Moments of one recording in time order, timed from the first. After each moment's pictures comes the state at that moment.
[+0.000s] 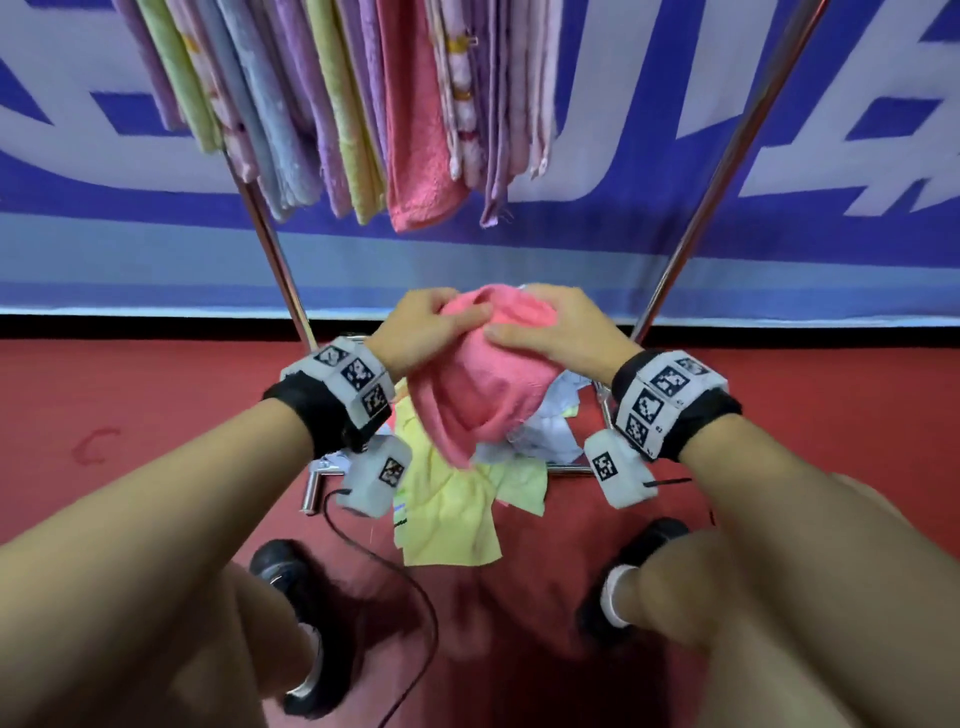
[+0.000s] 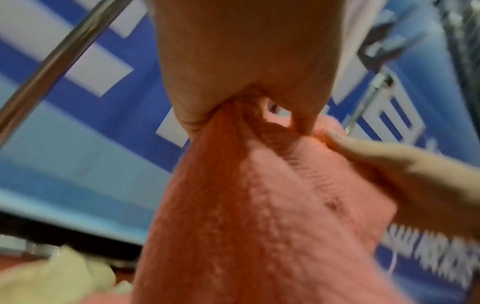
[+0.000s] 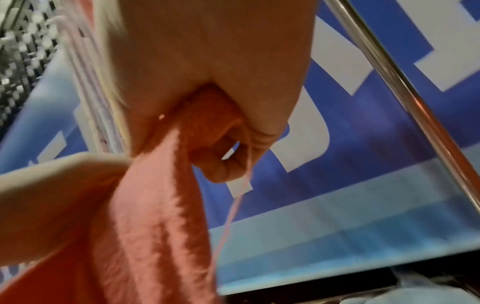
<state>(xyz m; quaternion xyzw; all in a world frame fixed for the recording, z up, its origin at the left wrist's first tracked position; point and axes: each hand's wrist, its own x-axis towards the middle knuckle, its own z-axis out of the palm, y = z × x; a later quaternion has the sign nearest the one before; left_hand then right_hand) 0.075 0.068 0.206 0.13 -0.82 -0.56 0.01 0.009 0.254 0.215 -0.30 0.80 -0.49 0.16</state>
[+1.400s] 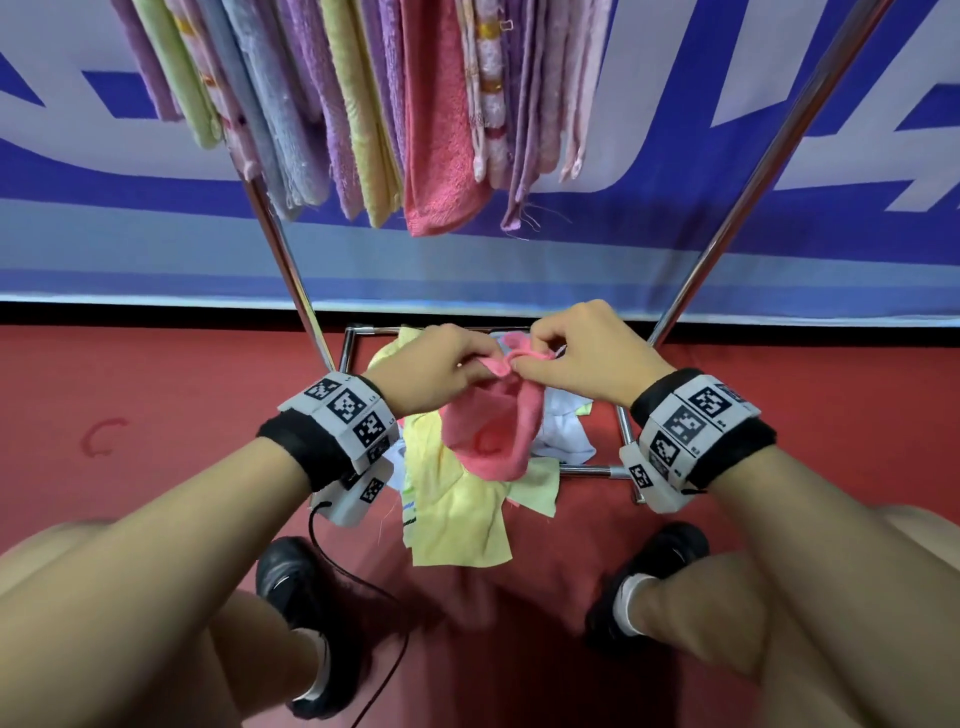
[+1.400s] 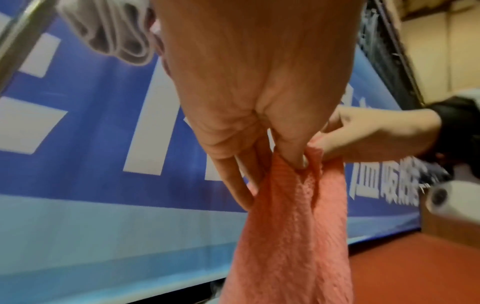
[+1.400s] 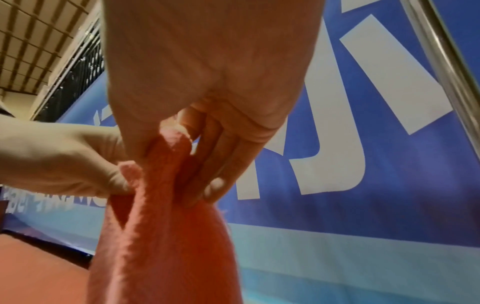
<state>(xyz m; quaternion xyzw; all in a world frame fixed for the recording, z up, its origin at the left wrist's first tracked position) 0.078 0.048 0.187 -0.11 -0.93 -0.34 -0.04 -0.003 0.251 0.205 -0.38 0.88 -0.28 0.09</state>
